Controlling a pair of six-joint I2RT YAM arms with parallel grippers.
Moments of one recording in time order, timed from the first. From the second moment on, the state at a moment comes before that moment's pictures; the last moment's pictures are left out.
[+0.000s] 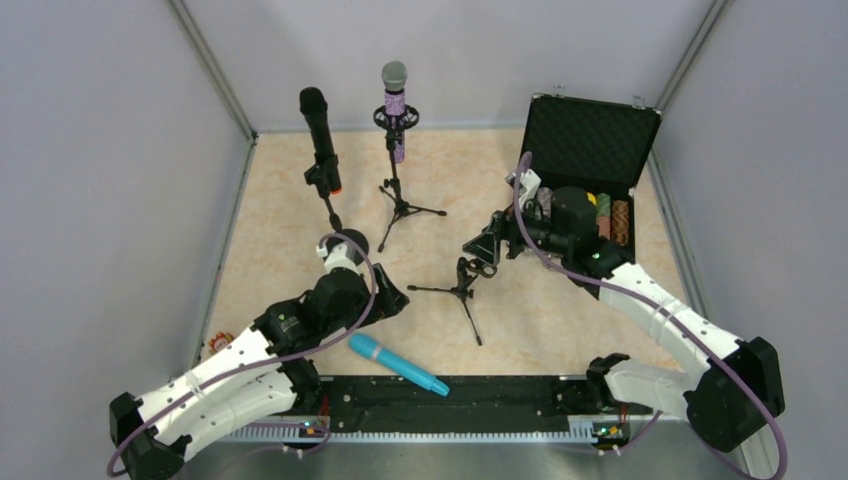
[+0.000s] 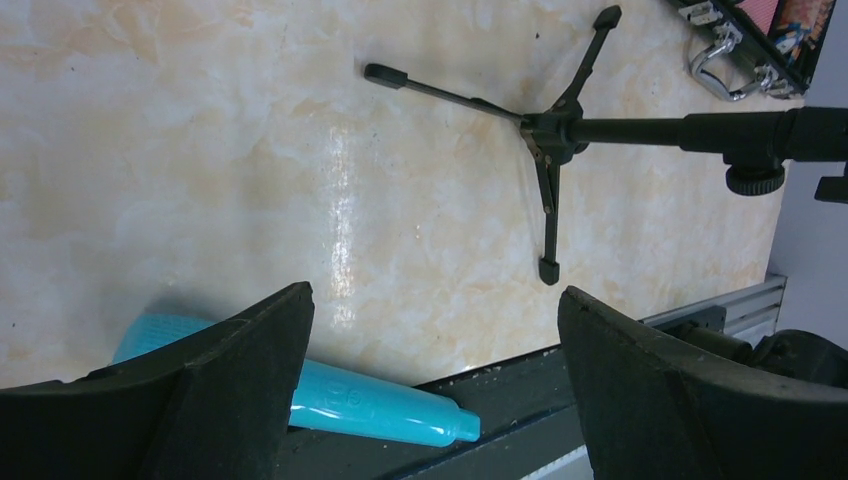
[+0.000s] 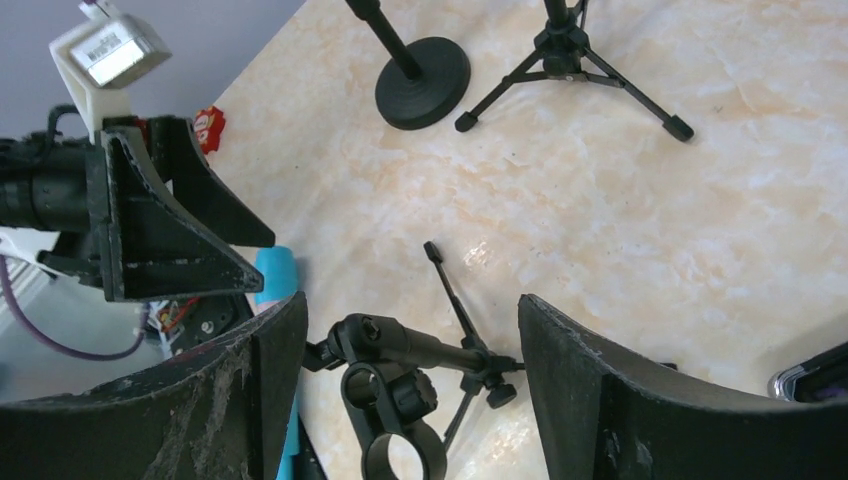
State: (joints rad) left arm -0.84 0.70 0.57 -0.58 -0.20 -1.02; right arm 0.51 1.10 0.79 -0.01 -0.55 0.27
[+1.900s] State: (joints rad) left arm -0.84 0.71 0.57 -0.63 -0.12 -1.07; right arm 0.40 1.28 0.60 0.32 -1.04 1.00
